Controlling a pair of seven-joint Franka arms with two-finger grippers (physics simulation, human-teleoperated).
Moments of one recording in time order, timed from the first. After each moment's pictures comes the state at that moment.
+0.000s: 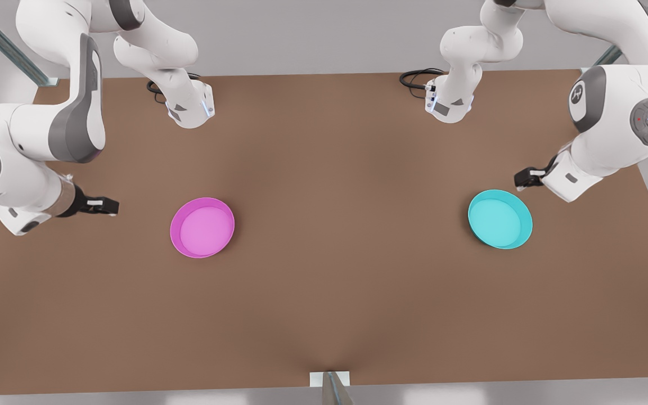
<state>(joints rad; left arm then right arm) -0.01 0.14 -0.06 -1.45 0.06 1.45 -0.03 0.01 0.25 0.00 -1.36 -0.08 1.46 0.03</state>
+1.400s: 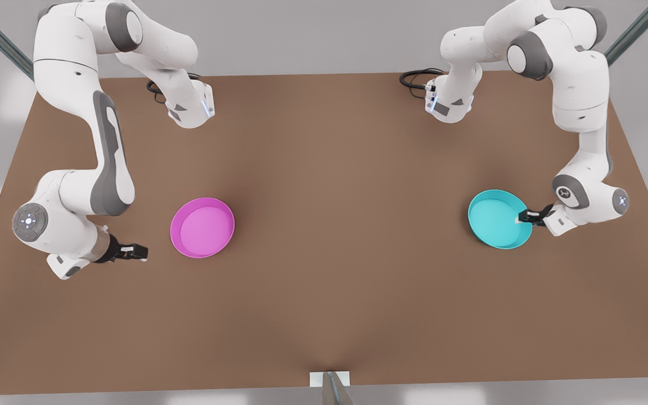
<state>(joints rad) 0.07 0.56 0.33 -2.00 -0.42 2.23 0.87 -0.07 0.40 0.06 -1.57 0.03 1.94 -0.02</state>
